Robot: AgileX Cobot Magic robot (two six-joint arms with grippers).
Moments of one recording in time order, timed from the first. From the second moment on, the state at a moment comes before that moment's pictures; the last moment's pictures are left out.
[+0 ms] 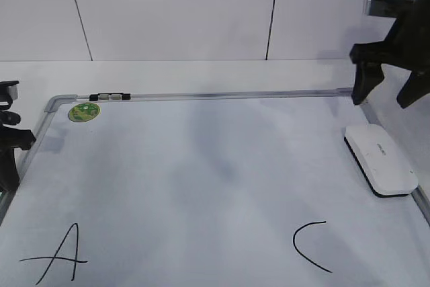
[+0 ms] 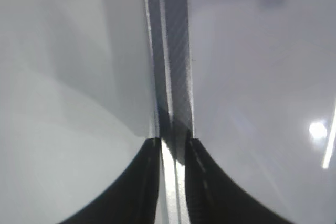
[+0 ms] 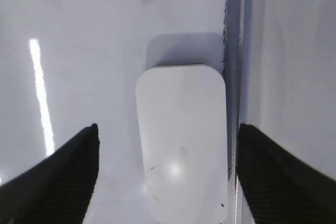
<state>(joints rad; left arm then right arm) -0.01 1.87 -1.13 -0.19 0.95 0.14 0.05 1.92 -1.60 0.10 1.22 0.01</state>
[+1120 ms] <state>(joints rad) -0.01 1.67 -1.13 -0.13 1.19 0.13 0.05 1.42 -1.49 0.13 1.24 0.02</state>
